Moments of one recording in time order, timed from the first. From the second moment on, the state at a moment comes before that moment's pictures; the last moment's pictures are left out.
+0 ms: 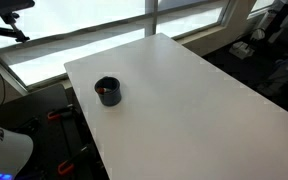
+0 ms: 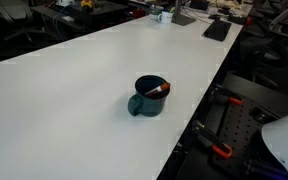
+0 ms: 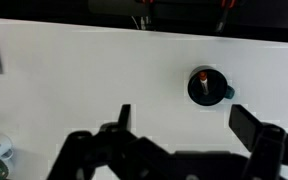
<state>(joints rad) 0.02 -0.81 0.13 -2.48 -0.12 1.65 0.04</state>
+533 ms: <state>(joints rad) 0.06 -0.57 -0.01 -2.47 -0.04 1.75 -0.15</state>
